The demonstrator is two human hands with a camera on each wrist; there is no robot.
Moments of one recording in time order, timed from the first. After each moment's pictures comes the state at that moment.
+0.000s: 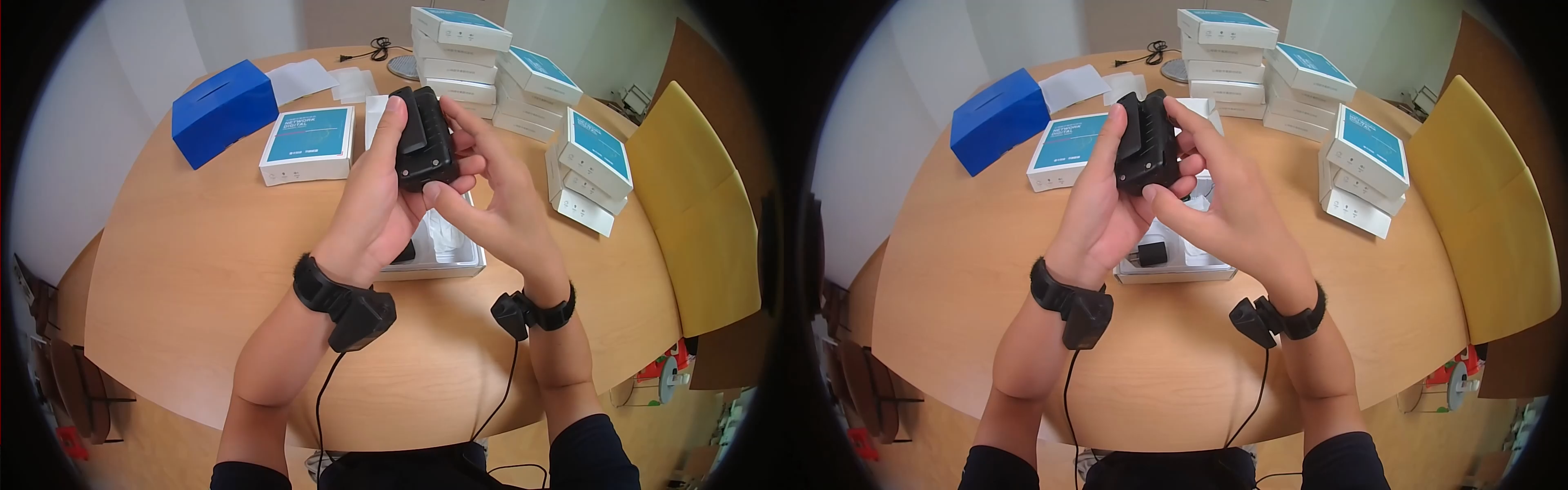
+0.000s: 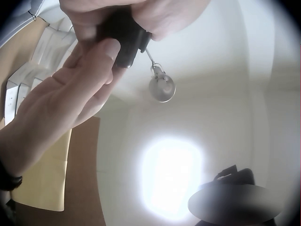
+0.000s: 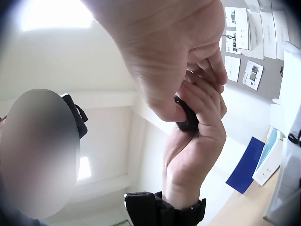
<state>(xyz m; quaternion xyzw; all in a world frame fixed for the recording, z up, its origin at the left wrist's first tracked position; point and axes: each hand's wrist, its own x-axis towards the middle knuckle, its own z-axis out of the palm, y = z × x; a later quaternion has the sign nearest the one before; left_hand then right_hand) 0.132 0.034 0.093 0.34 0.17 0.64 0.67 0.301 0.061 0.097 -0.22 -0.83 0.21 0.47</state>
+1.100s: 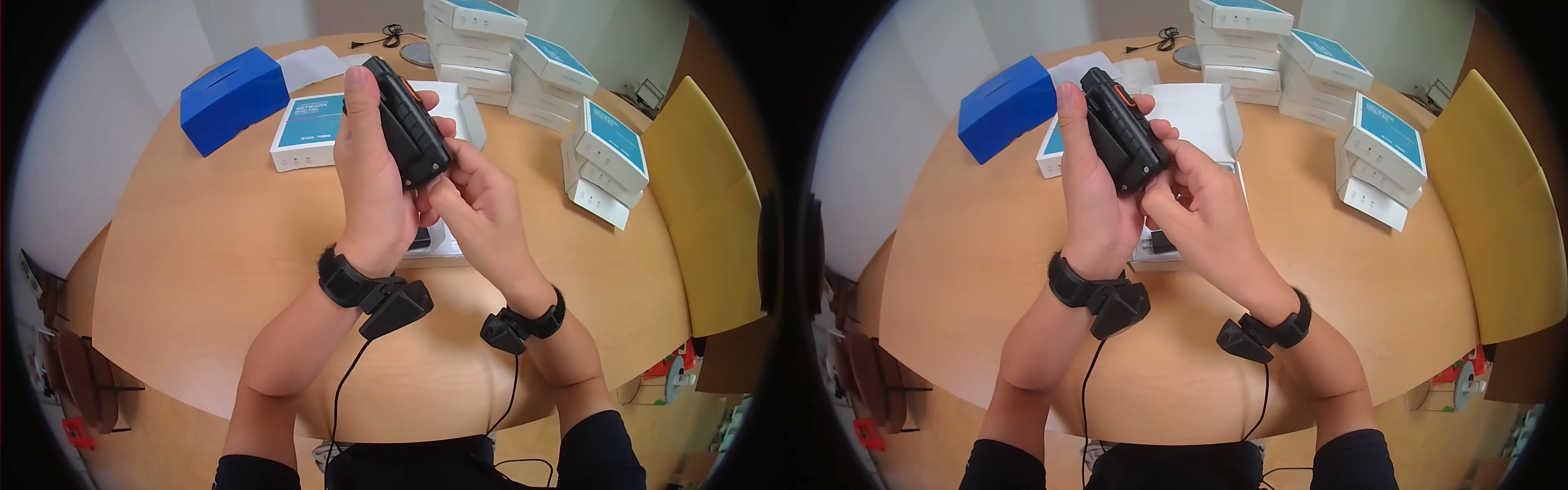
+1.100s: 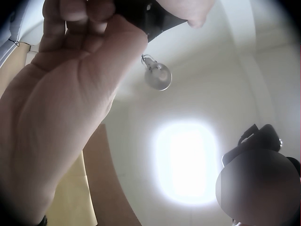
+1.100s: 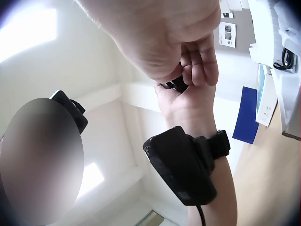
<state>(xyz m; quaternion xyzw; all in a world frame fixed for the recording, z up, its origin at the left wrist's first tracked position) 0.140 0.029 0.093 0.31 0.26 0.78 0.47 0.263 0.030 0.072 -0.24 -0.65 0.53 0.48</state>
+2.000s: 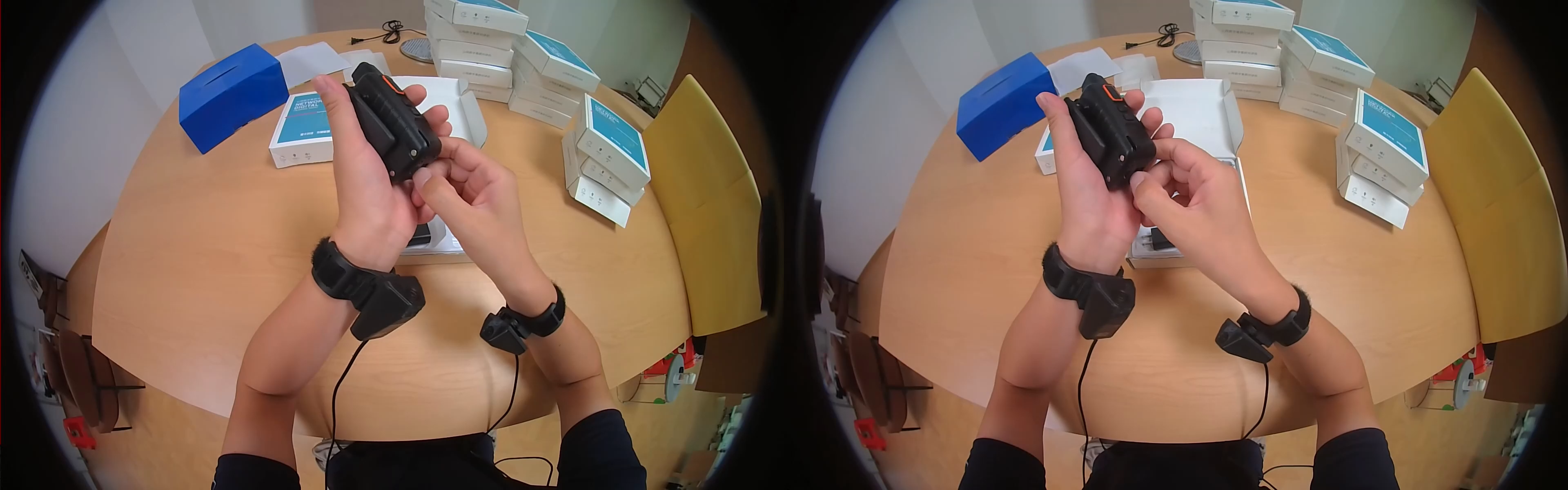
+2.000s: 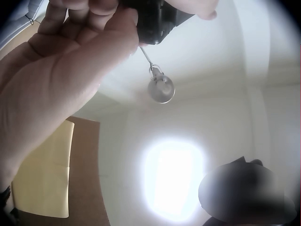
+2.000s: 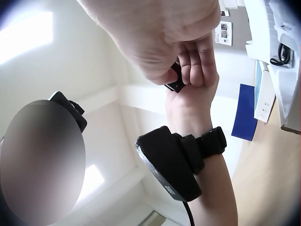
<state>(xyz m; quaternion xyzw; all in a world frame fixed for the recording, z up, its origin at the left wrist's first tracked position) 0.132 0.026 0.092 0.23 0.23 0.75 0.57 0.264 0.031 0.074 -0.24 -0.66 0.54 0.46</state>
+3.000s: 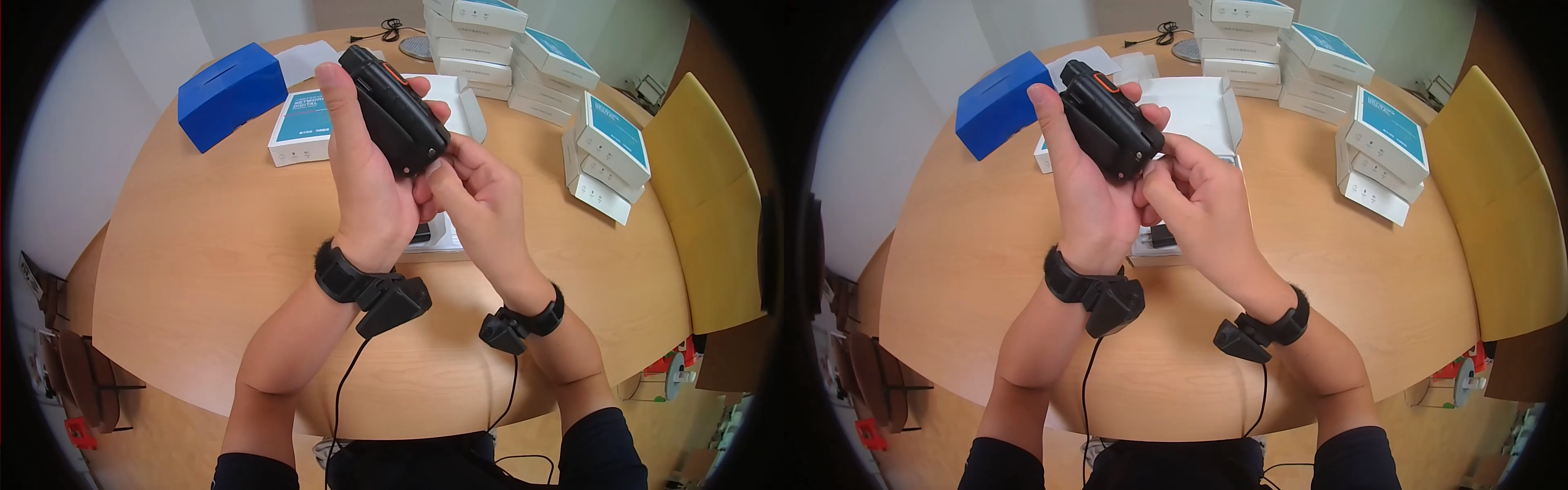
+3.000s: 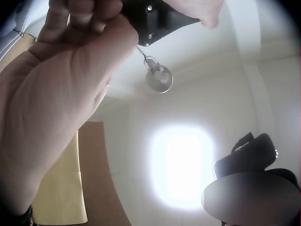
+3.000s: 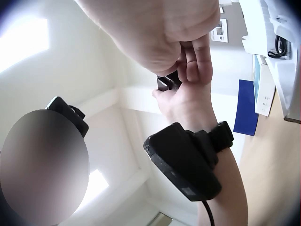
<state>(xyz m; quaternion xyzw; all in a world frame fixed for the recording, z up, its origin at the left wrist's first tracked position) 0.139 0.026 0.093 0.28 0.19 0.80 0.50 0.259 0.028 0.071 -0.24 -0.62 0.55 0.50</state>
